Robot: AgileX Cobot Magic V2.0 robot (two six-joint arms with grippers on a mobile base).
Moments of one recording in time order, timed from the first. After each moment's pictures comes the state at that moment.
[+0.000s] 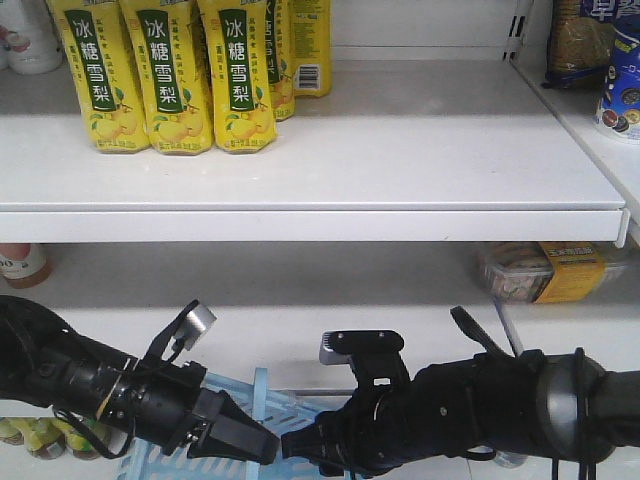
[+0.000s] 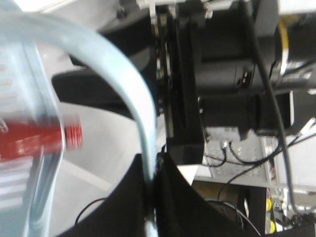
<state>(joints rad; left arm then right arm) -0.22 1.78 -0.72 1.76 -1.15 -2.03 0.74 1.75 -0.76 0.49 0.22 0.09</state>
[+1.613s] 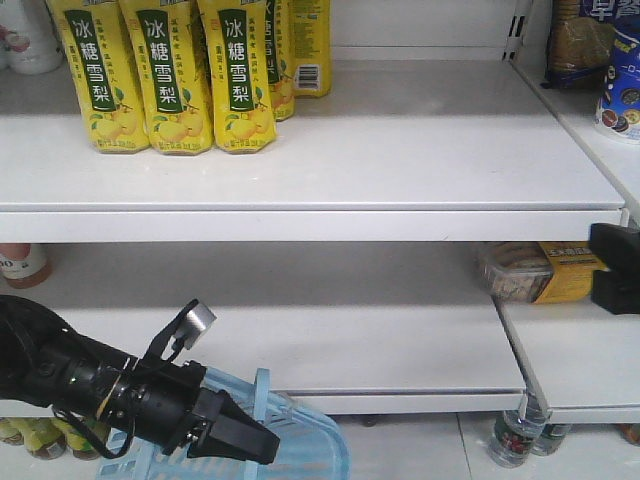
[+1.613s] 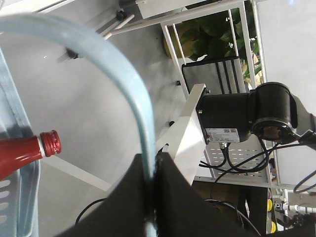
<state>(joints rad) -0.22 1.77 -0.72 1.76 -1.15 -2.03 0.20 0.78 -0.75 -0.11 0.48 0.09</state>
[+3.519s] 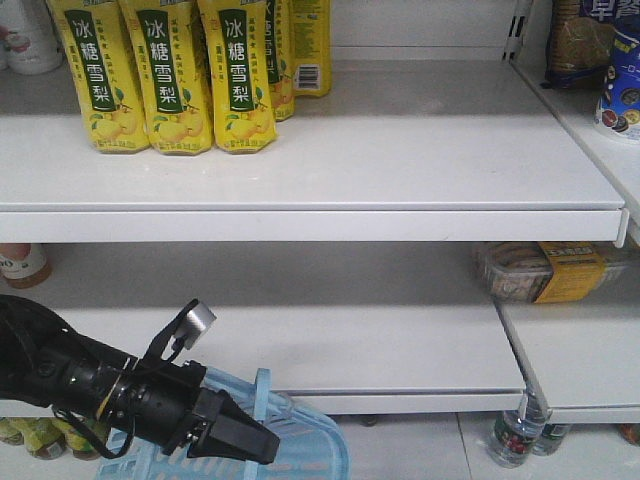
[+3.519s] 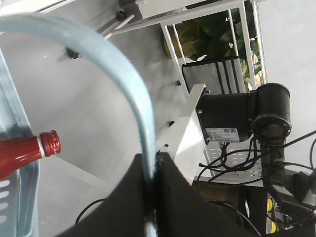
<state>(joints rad) -0.22 1.77 -0.72 1.76 -1.15 -2.03 0.10 0.01 -0.17 -0.13 0.37 0.09</state>
